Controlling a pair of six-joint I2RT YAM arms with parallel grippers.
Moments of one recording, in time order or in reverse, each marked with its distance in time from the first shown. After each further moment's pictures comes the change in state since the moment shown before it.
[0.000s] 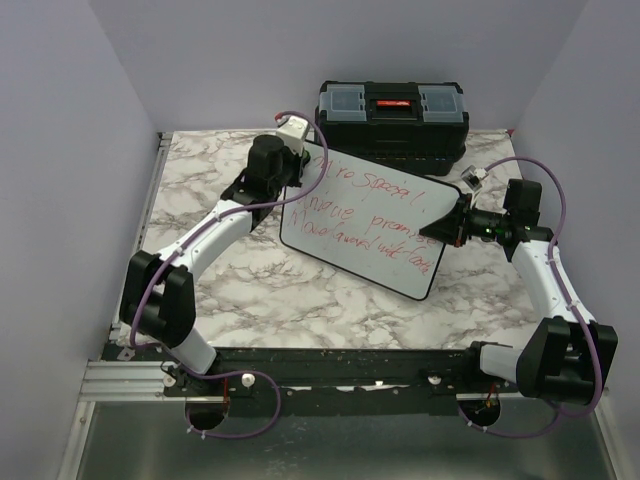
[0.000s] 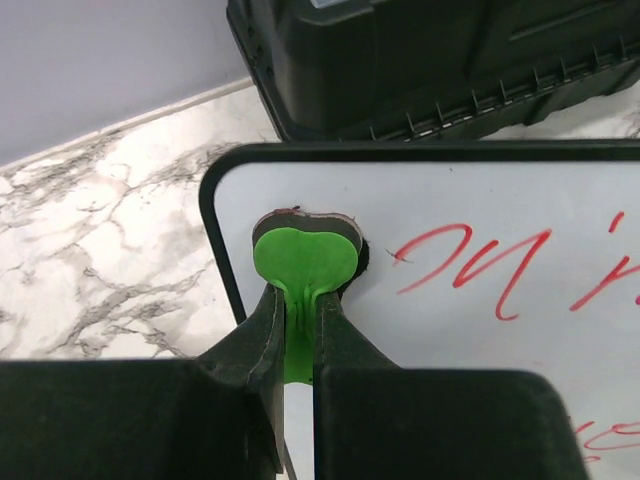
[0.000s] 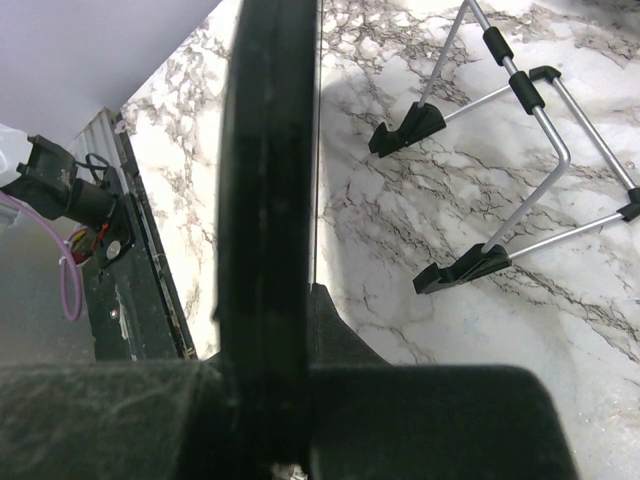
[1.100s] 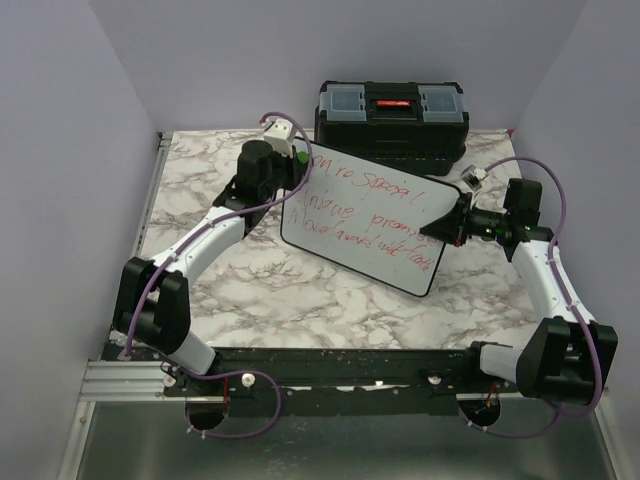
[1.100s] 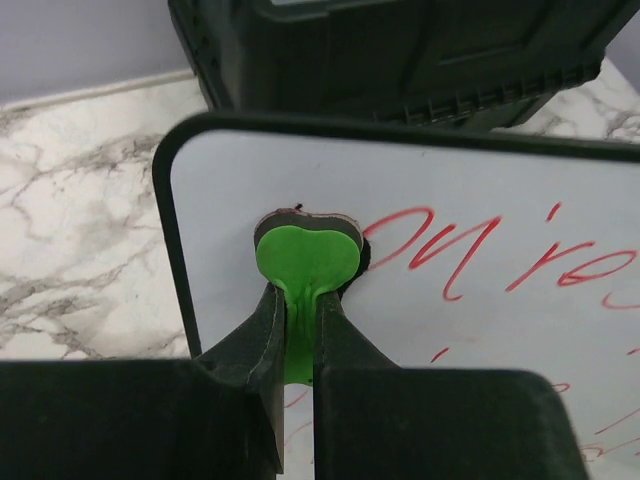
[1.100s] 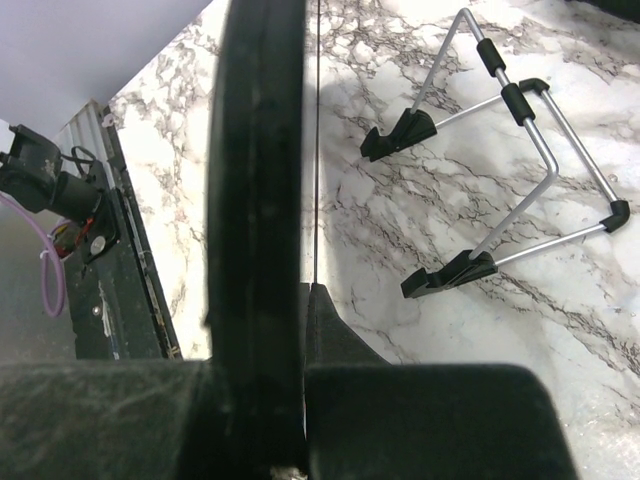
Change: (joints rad) left arm 0.037 -0.060 -0.131 0.103 0.137 -0.186; right arm 0.000 0.000 0.000 0.011 0.002 -0.031
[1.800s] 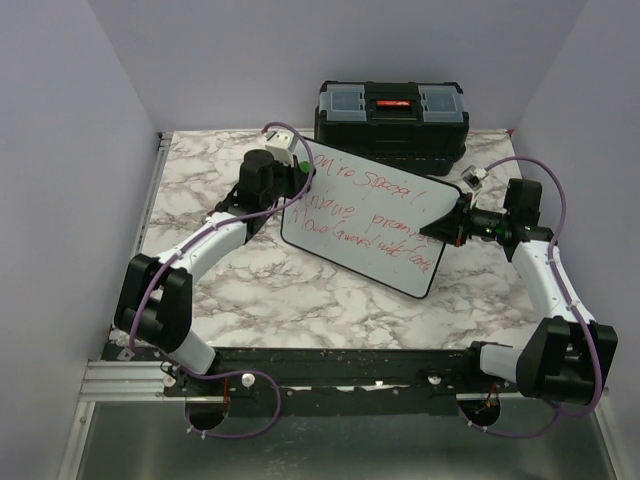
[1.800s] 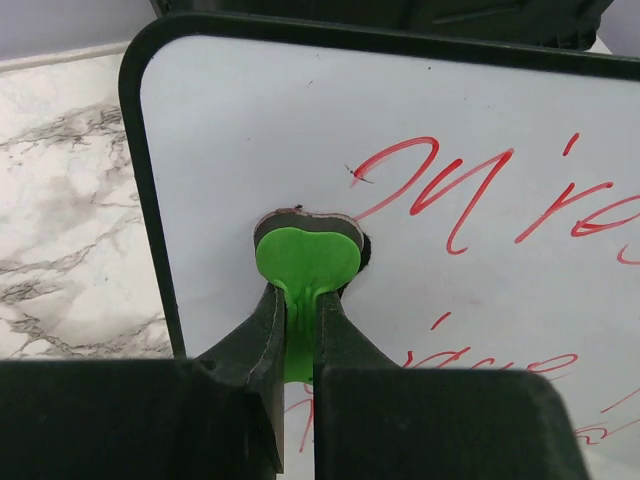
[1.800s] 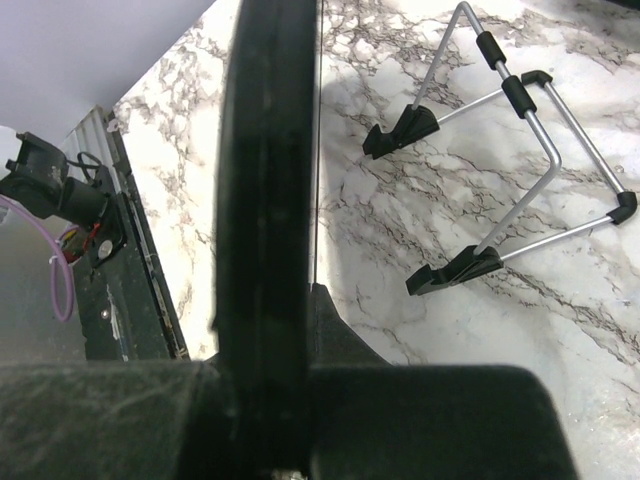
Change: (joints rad) left arm 0.001 0.019 -0.042 0.061 0.048 -0.022; right arm 0.000 0.000 0.000 -0.002 0.002 0.019
